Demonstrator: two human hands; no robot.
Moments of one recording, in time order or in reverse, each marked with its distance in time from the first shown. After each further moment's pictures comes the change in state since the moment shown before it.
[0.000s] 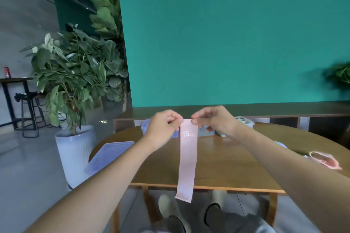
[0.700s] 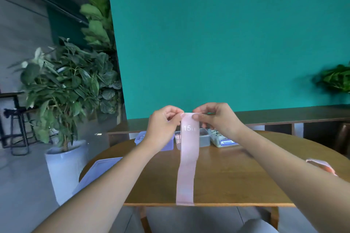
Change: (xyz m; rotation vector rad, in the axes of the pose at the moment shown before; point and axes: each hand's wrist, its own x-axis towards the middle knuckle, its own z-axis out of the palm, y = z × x) left_hand 0.034 0.032 0.014 -0.148 0.120 0.153; right_hand 0.001 -0.024 -0.027 0.012 0.166 -0.183
